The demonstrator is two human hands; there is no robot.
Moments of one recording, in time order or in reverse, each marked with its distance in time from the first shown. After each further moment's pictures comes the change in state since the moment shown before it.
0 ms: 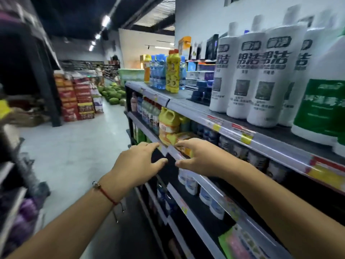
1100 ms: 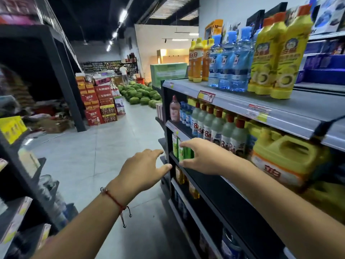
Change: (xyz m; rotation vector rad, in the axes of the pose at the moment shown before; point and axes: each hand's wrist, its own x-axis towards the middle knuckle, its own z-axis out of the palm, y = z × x) left_hand 0.302 -0.389 0.072 -0.014 -0.135 -0.144; right_hand 0.509 -0.105 0.111 0.036 -0.041 -0.038
